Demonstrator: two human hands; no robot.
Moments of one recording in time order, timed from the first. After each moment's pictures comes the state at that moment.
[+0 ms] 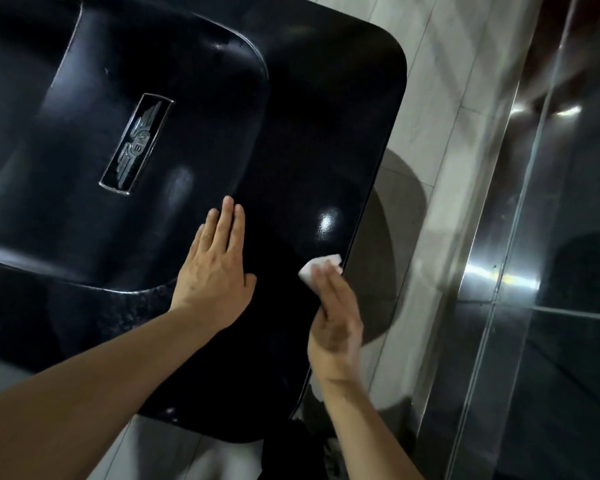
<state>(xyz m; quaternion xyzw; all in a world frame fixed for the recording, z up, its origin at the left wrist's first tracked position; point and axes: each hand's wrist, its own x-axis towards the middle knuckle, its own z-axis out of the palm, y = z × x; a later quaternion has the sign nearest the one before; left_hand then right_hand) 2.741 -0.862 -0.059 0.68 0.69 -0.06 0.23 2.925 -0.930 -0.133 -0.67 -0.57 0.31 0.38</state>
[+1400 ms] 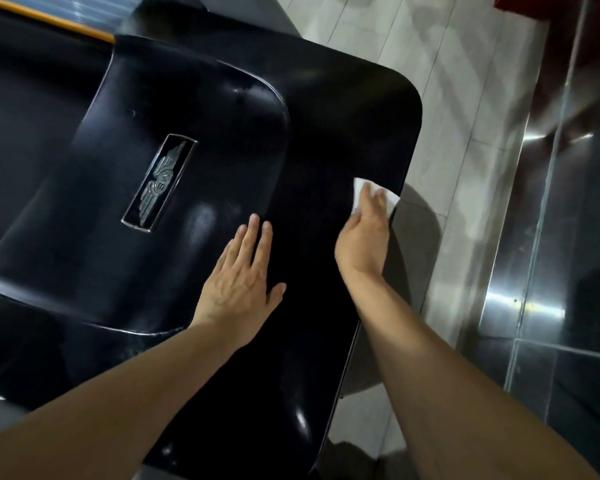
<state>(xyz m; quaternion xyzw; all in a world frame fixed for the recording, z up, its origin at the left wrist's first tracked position) 2.729 -0.827 -0.069 0.72 0.66 -0.04 0.20 2.907 -0.731 -0.135 -0.75 -0.53 0.26 0.30</state>
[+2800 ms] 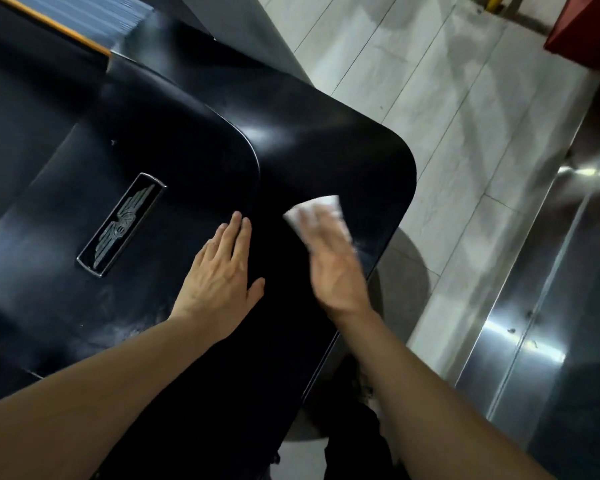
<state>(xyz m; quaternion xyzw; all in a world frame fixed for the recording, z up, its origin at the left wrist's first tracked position) 2.774 -0.702 -0.060 0.64 0.74 -0.03 0.22 2.958 -0.626 -0.139 -0.45 -0.81 0.28 0.25</state>
